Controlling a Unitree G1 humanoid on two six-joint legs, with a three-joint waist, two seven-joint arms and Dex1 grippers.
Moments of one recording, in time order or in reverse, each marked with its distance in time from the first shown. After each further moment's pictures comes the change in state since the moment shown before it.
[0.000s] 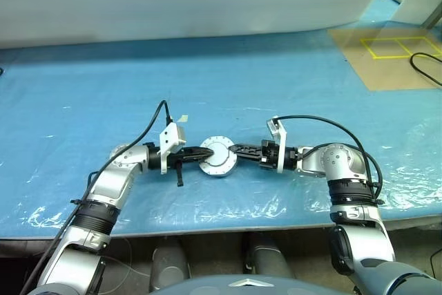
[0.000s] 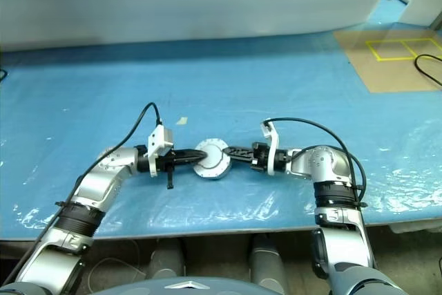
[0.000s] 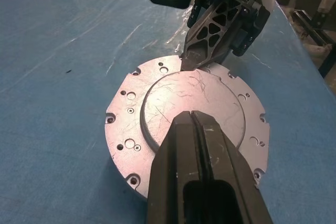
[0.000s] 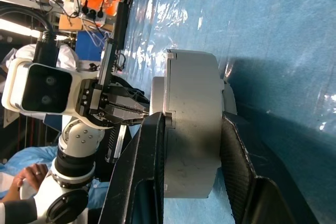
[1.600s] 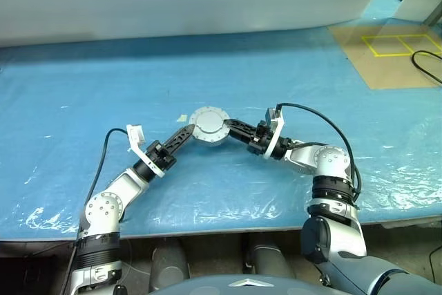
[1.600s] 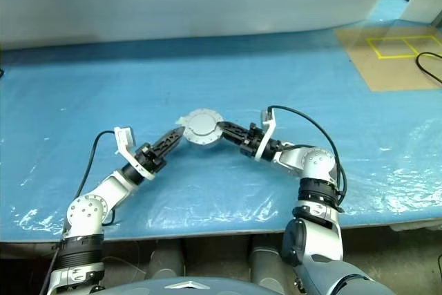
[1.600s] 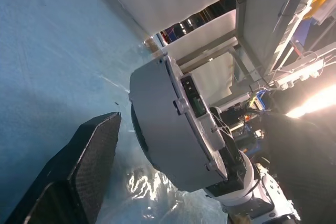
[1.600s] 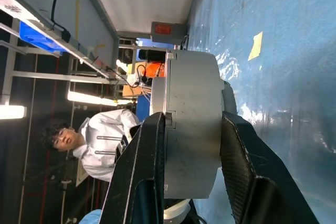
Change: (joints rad) left arm 0.208 -0.274 0.428 -0.222 -0.776 0.714 0.533; right arm -0.067 0.229 -0.318 0.077 0.168 0.006 -0.234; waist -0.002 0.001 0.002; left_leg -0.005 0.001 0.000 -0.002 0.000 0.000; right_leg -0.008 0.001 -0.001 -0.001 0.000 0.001
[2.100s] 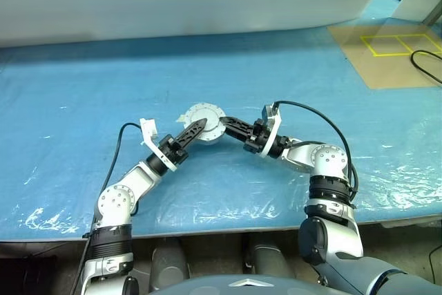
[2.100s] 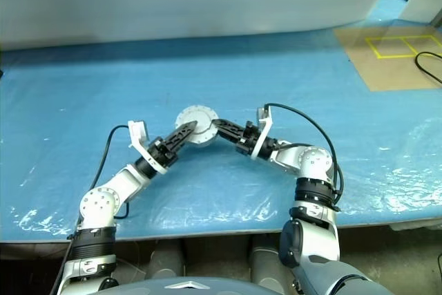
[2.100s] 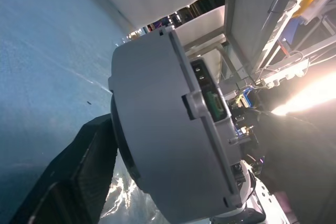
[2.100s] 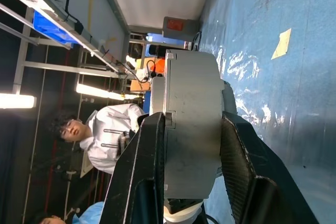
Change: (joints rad) left arm -0.058 -0.062 -0.028 0.022 -0.013 0.007 0.055; right arm 0.006 0.016 0.033 -0.039 0.035 0.000 0.000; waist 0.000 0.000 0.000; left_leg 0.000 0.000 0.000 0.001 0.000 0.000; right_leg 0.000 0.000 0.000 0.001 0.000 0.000
